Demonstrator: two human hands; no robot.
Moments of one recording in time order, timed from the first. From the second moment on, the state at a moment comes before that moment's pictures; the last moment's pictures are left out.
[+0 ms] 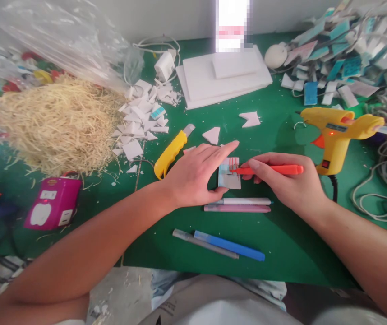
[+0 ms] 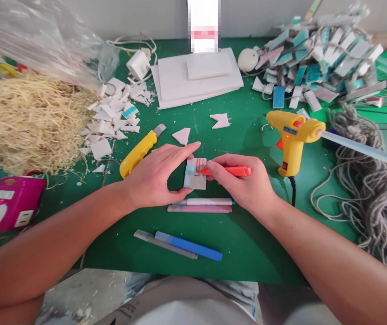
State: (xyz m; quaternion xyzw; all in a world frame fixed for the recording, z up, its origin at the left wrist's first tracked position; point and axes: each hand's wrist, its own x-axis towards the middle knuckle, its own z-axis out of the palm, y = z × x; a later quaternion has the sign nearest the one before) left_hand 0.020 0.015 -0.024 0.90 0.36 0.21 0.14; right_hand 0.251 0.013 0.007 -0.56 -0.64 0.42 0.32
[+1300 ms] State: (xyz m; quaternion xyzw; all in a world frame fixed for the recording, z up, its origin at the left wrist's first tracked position) left_hand 0.010 0.014 -0.023 0.90 0.33 0.23 0.14; right_hand 0.241 0.017 0.004 -0.56 -0.61 0.42 0.37
